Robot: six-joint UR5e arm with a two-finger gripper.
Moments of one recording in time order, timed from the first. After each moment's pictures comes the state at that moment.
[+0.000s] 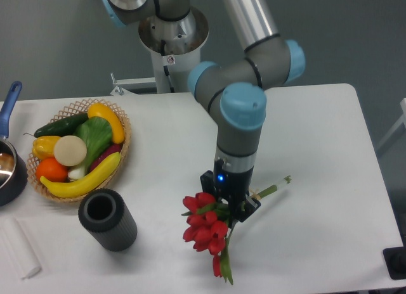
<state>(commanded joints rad) 2.51 -1.92 -1.60 -0.79 1.18 1.13</state>
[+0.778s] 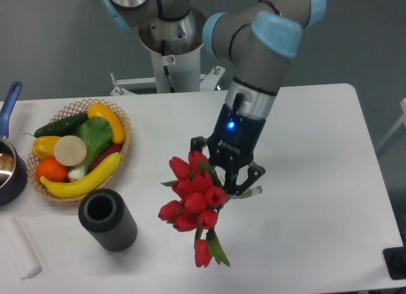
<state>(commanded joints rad) 2.61 -1.82 -1.58 -0.79 0.73 0.98</state>
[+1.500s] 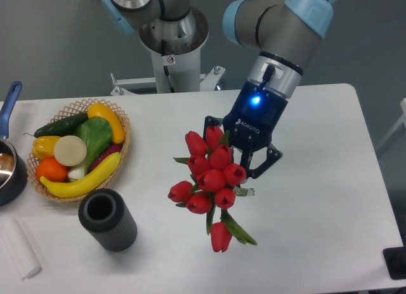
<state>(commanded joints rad) 2.66 -1.81 -1.58 -0.79 0.62 0.98</state>
